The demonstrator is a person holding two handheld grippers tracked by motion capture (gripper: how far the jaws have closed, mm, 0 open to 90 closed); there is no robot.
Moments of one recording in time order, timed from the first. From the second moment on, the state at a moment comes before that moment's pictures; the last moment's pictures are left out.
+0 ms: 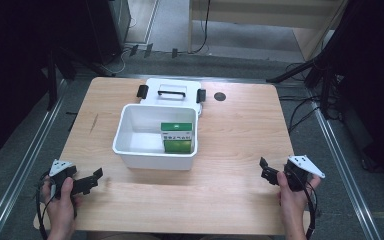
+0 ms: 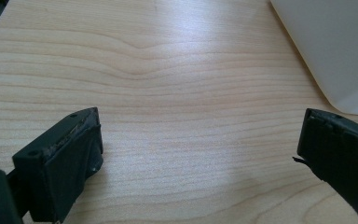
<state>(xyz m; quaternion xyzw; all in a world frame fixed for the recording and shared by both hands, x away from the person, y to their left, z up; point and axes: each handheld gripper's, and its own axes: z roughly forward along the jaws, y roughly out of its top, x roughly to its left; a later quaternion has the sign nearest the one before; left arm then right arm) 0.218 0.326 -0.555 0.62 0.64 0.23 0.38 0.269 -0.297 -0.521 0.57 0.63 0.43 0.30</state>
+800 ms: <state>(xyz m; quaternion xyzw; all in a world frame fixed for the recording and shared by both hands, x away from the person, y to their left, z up) 0.213 0.325 -0.554 0.62 0.64 0.25 0.39 0.236 -0.319 -0.540 0.57 0.65 0.43 0.28</state>
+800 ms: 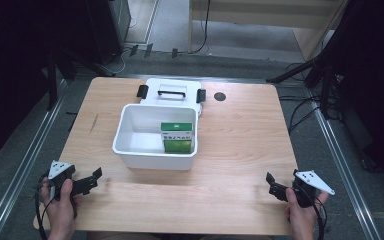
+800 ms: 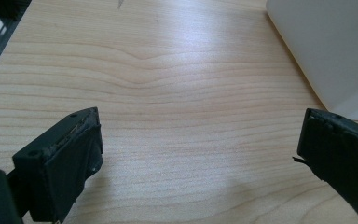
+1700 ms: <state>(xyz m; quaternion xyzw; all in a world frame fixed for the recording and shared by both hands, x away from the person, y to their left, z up) 0.213 0.324 -0.554 0.62 0.63 0.25 0.39 0.230 -0.312 -0.547 0.55 0.68 0.39 0.29</state>
